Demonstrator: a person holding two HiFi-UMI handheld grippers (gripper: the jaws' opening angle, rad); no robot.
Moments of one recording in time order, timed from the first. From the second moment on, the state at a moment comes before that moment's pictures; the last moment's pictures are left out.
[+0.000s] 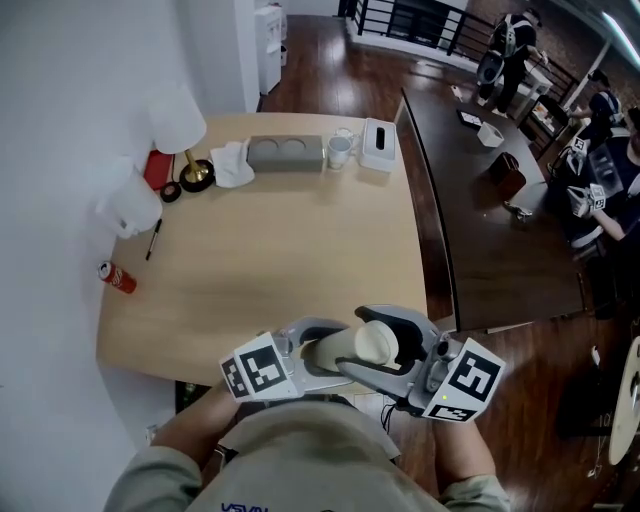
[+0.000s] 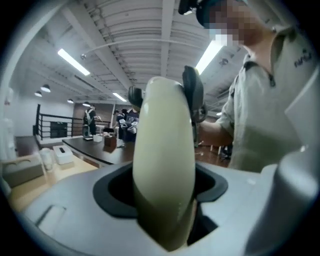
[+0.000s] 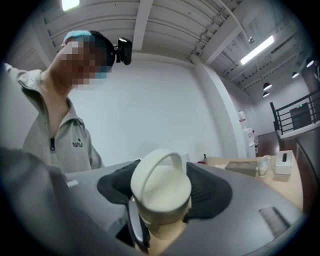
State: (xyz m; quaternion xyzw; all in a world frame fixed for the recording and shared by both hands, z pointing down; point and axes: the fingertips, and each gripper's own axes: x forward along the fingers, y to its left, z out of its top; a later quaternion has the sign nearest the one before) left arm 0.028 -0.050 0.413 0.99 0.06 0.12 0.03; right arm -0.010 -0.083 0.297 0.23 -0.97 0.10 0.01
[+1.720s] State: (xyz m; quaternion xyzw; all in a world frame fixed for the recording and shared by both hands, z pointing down) left arm -0.038 -0.145 0.535 0.95 -0.20 0.13 0.20; right arm -0.007 -0.167 0.496 0.41 -0.89 0.08 0.16
